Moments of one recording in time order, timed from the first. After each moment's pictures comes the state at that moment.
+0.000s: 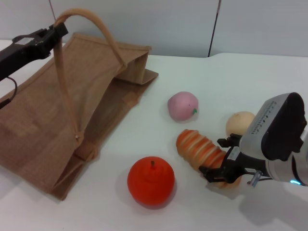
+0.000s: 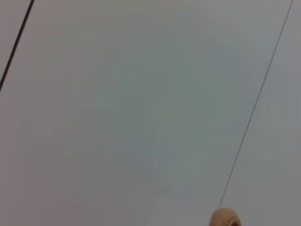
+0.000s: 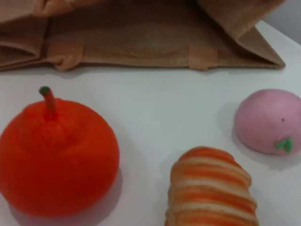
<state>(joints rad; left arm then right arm) -0.68 -2.02 2.86 -0.53 -0.89 1.57 -1.35 0.29 1.87 -2.08 -1.41 -2.29 -0.68 2.50</state>
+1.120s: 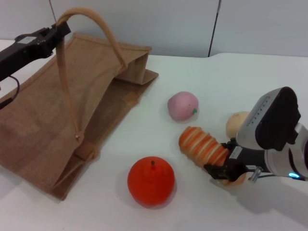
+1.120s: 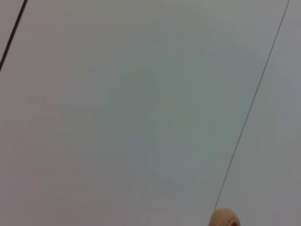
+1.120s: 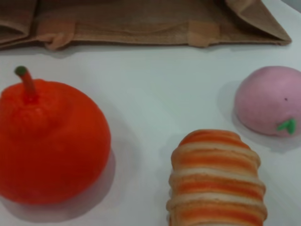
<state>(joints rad) -0.68 -2.02 2.86 -0.52 -0.89 1.57 -1.35 0.36 1.91 -2.03 -1.32 -2.30 -0.77 2.50</state>
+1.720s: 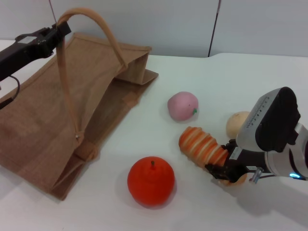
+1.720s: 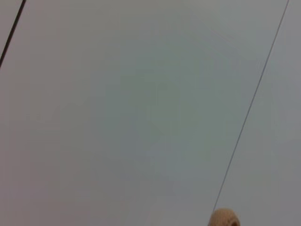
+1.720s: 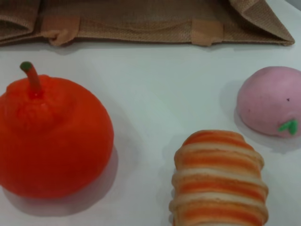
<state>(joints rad) -0.68 -2.02 2.86 -0.52 -0.89 1.57 -1.35 0.36 1.90 -2.02 -1.33 -2.29 -0.79 2.47</state>
